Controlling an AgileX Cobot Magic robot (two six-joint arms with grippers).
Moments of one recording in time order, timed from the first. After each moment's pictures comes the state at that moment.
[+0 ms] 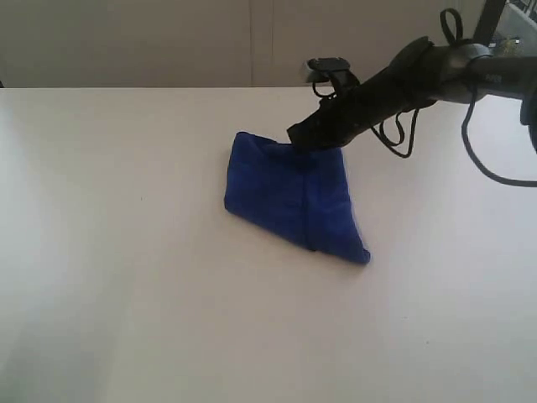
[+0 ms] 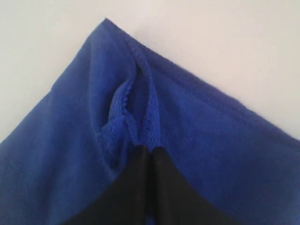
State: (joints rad) left arm 0.07 0.00 0.02 -0.13 0.43 0.18; right arm 0.21 2.35 -1.80 0.84 0.76 -0.89
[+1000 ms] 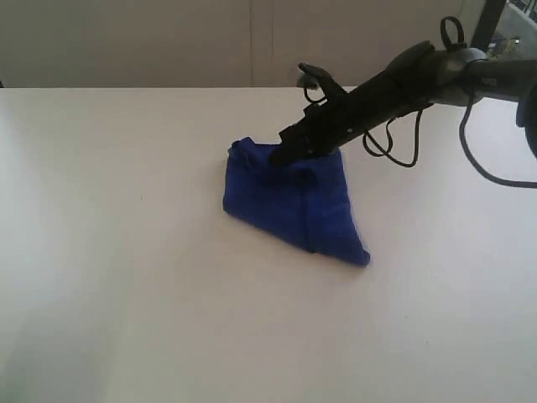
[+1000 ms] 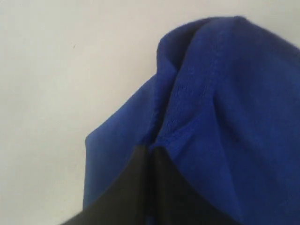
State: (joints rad) left arm 0.07 0.00 0.02 -0.13 0.43 0.18; right arm 0.22 2.35 -1.80 1.00 1.03 -1.02
